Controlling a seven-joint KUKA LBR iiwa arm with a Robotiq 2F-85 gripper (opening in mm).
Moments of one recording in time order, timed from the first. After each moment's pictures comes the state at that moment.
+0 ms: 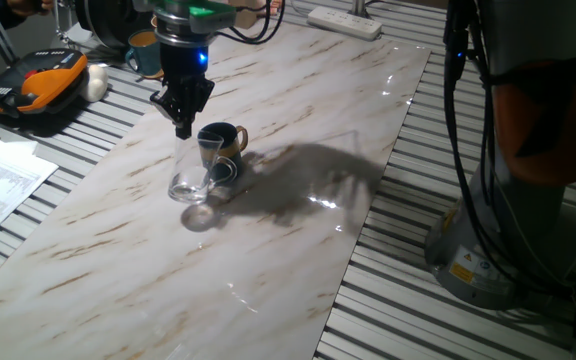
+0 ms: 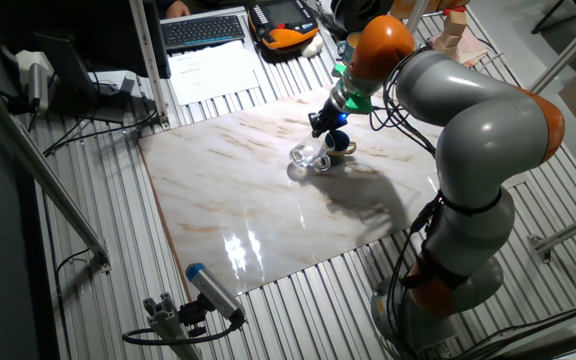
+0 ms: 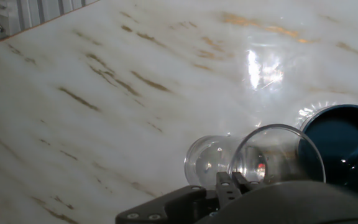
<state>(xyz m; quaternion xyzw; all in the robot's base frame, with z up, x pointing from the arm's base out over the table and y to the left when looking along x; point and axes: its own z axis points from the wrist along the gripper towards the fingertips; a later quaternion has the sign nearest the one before) 0.544 0.110 0.203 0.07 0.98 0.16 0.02</state>
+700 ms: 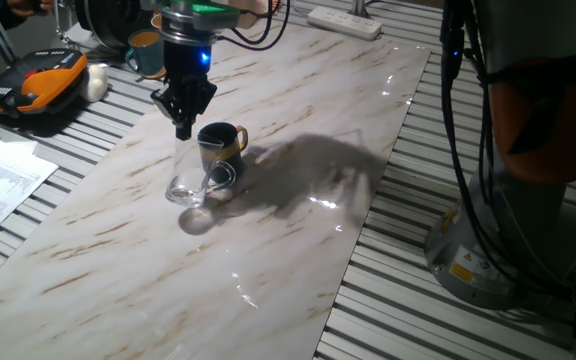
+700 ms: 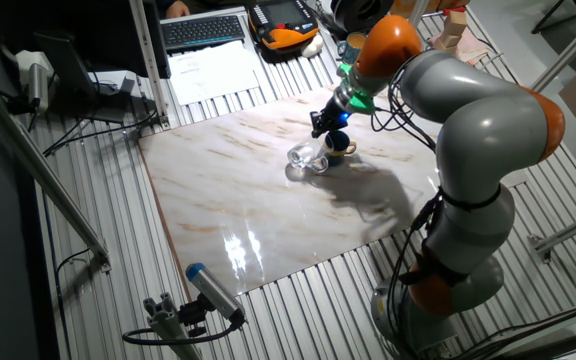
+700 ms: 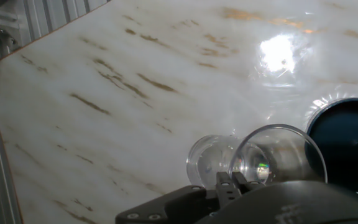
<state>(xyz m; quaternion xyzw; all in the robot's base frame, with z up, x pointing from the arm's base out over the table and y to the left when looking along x) 0.548 0.109 0.201 0.10 0.98 0.20 0.00</state>
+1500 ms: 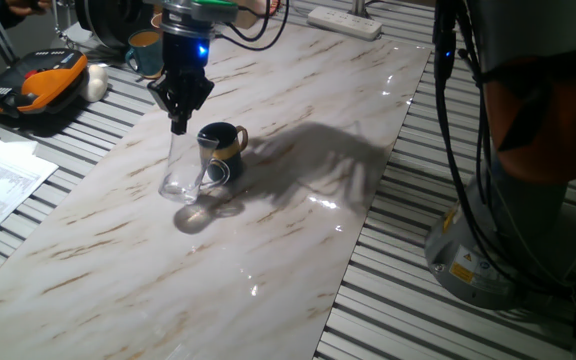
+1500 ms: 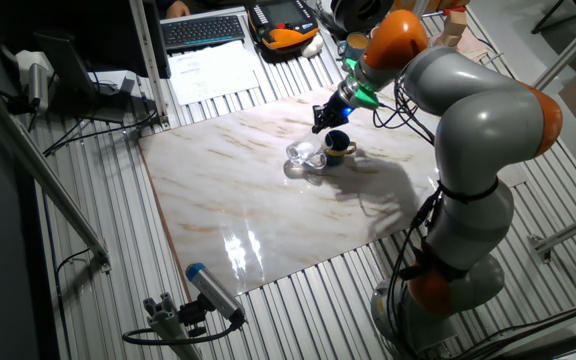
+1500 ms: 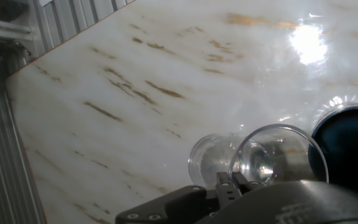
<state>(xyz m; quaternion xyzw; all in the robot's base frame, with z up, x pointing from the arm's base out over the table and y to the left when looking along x) 0.557 0.102 0.203 0.12 0.96 0.24 -0.01</state>
